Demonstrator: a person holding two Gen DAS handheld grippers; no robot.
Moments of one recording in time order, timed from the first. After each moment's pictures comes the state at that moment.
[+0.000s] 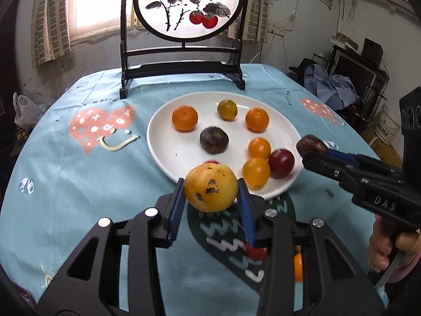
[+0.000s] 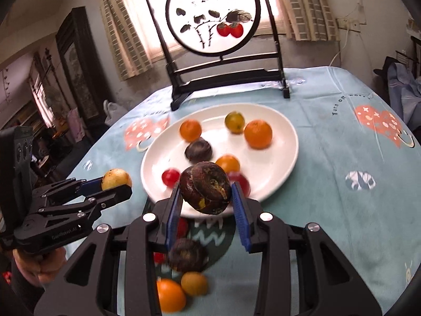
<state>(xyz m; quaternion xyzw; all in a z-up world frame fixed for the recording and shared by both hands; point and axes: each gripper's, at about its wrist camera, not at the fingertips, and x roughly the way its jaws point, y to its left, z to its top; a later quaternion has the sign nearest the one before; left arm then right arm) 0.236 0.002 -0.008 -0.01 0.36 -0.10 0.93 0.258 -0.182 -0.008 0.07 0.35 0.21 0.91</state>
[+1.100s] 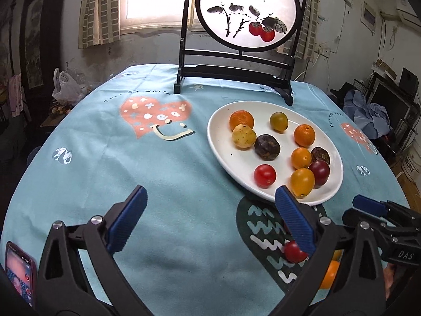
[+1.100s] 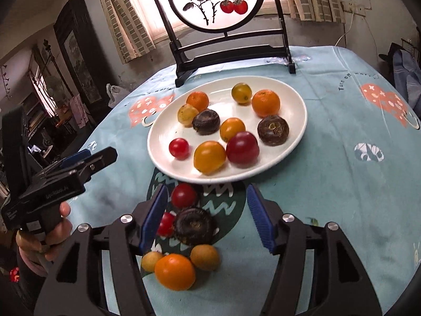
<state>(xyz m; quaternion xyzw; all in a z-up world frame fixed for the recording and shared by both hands) 0.214 0.048 -0.010 -0.07 0.35 0.01 0.93 0.222 -0.179 -0.023 0.07 0.41 0.26 0.87</state>
